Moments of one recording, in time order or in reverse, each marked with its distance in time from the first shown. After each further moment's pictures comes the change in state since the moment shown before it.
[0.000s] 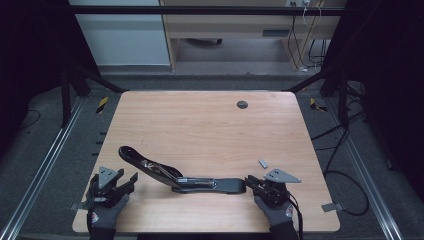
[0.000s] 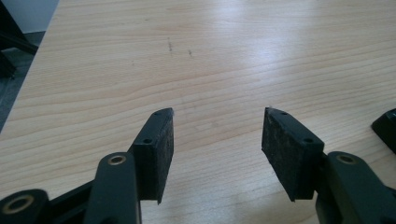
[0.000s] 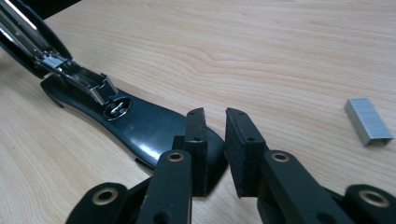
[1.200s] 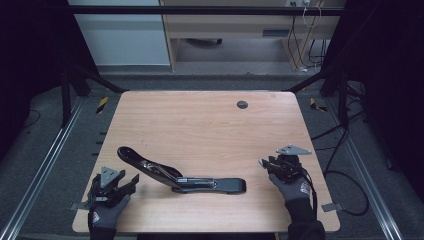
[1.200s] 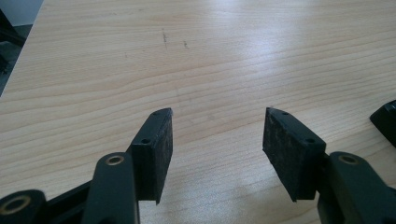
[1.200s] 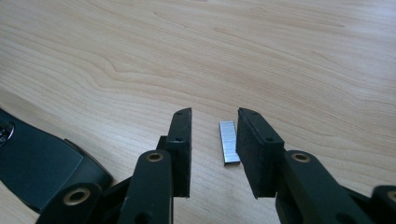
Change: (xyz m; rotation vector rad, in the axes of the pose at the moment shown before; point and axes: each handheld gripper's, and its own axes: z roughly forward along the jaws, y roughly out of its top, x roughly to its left) left arm 0.001 -0.002 0.003 0.024 -0.012 -0.001; right arm -0.055 0.052 -0.002 0.144 -0.185 -0.014
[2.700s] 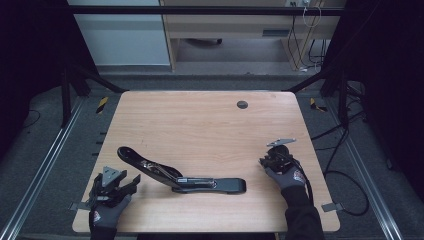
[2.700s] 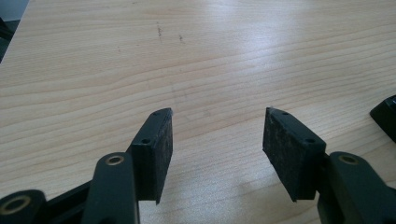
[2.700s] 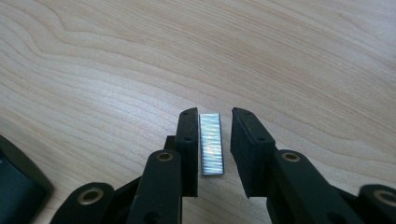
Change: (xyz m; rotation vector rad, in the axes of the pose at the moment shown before) left arm 0.000 -0.001 0.004 0.019 -0.012 0.007; right arm -0.014 0.009 0.047 0.201 -0.015 -0.051
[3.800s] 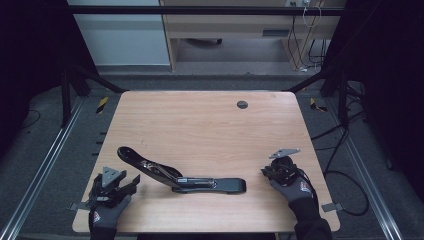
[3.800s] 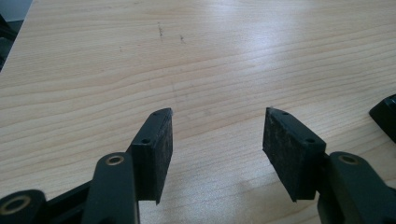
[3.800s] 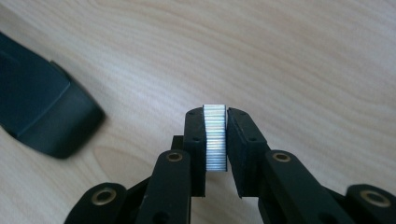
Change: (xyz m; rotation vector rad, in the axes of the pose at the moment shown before) left arm -0.002 0.001 -0.002 0.007 0.009 0.002; right arm 0.013 -0.027 -0.027 0.015 0.072 -0.080
